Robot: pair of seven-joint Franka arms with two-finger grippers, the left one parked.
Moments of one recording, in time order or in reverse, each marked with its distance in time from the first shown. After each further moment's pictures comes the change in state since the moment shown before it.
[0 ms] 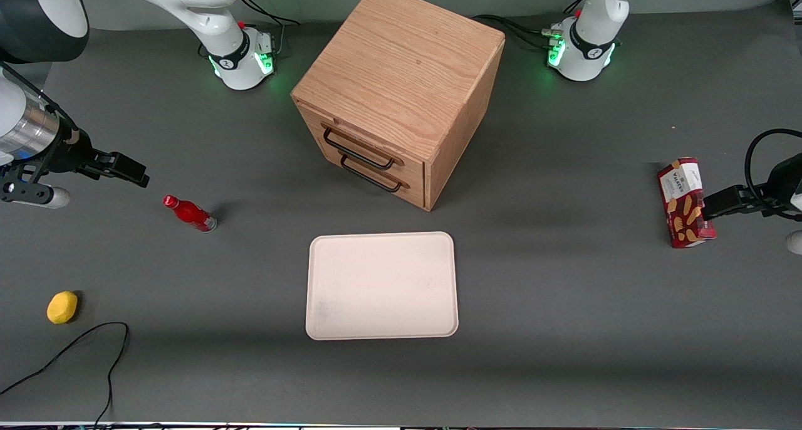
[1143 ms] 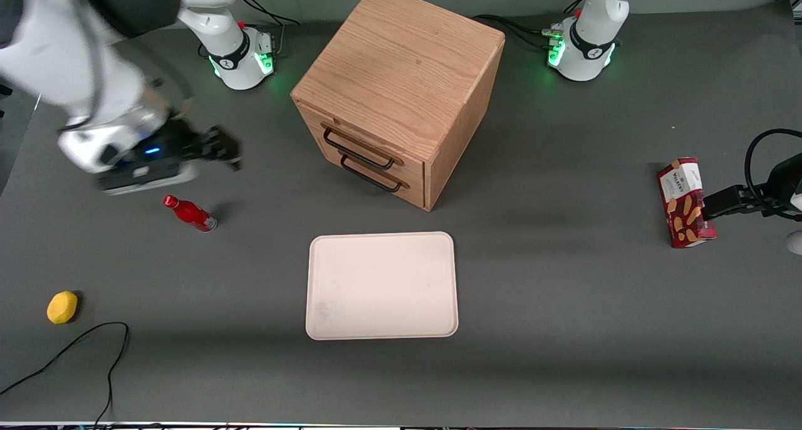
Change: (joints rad) arm 0.016 0.044 0.324 0.043 0.062 0.062 -0.128
